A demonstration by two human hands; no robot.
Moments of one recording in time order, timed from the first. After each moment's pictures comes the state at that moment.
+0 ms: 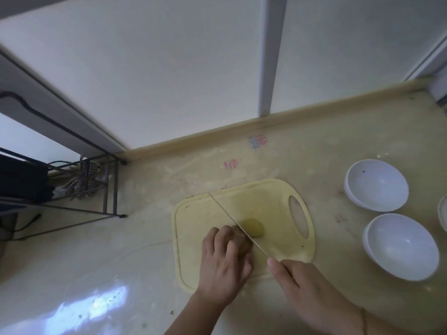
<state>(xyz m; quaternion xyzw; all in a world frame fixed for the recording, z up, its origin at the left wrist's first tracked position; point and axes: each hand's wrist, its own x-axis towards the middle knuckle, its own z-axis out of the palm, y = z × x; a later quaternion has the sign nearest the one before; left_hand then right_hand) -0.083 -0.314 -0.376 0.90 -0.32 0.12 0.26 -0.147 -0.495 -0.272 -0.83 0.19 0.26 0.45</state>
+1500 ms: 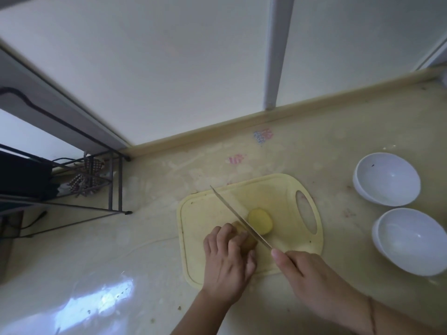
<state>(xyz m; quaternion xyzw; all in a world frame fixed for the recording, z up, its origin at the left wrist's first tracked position) -0.089 -0.307 -0.381 0.92 -0.28 0.11 0.26 -0.137 -0.492 -0.271 -0.84 0.17 0.26 0.44</state>
